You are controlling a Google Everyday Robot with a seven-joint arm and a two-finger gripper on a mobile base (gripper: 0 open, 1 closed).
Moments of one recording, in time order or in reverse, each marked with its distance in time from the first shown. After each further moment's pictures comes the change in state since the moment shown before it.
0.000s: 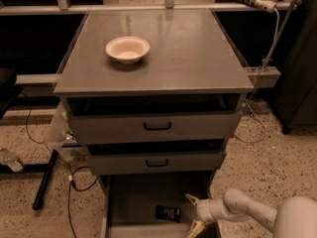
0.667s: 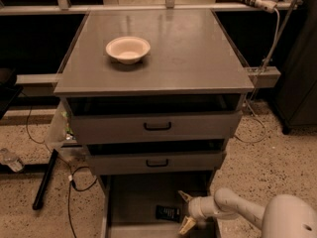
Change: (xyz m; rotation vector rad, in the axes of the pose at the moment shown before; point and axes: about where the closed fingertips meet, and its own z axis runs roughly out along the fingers) arm -0.008 -0.020 0.037 0.039 -0.015 -0.007
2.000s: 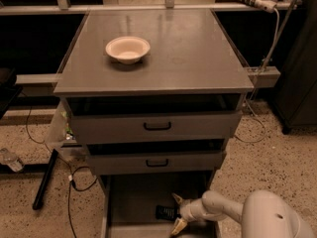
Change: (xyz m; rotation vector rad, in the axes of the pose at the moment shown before) arm 0.024 -0.007 0.062 0.010 0.068 0.007
